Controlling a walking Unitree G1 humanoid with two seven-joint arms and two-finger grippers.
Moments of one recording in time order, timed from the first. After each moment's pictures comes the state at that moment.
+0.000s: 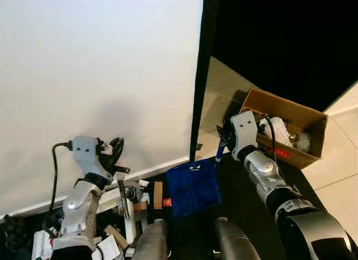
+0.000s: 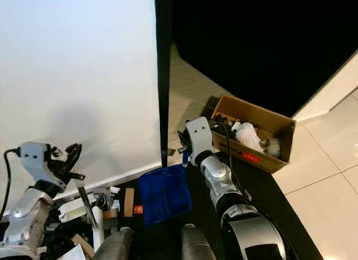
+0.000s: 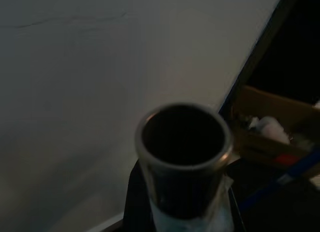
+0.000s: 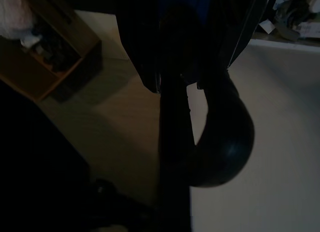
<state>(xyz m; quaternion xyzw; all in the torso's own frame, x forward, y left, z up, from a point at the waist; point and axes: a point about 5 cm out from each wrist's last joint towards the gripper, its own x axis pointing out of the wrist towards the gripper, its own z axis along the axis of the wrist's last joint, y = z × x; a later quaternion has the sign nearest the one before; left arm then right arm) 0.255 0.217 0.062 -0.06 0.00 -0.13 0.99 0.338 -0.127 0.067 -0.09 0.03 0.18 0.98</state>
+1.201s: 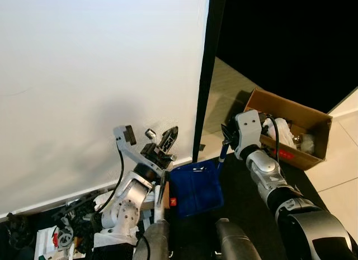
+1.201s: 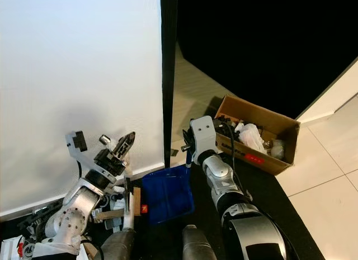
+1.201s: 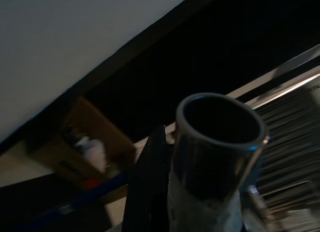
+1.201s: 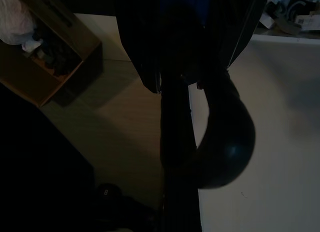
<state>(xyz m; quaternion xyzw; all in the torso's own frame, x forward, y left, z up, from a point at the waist) 0.267 0.122 0.110 -0.43 -0.03 -0.29 0.85 0.341 -0.131 0.068 -0.08 0.04 0.16 0.98</state>
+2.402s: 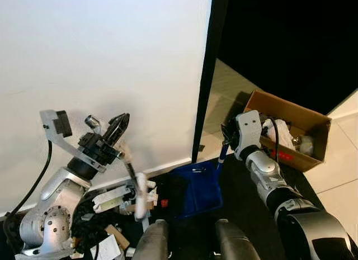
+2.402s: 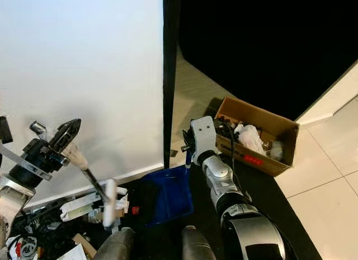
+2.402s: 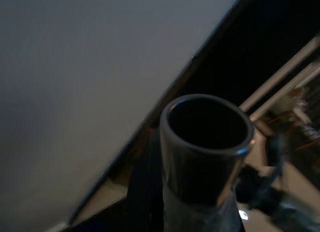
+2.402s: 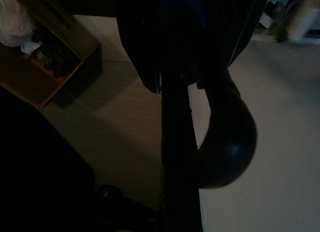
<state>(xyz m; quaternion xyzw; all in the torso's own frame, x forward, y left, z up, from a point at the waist) 0.242 0.224 0.158 -0.22 -0.06 -0.24 0.94 0.341 -0.131 0.067 -0.06 0.04 0.16 0.98</state>
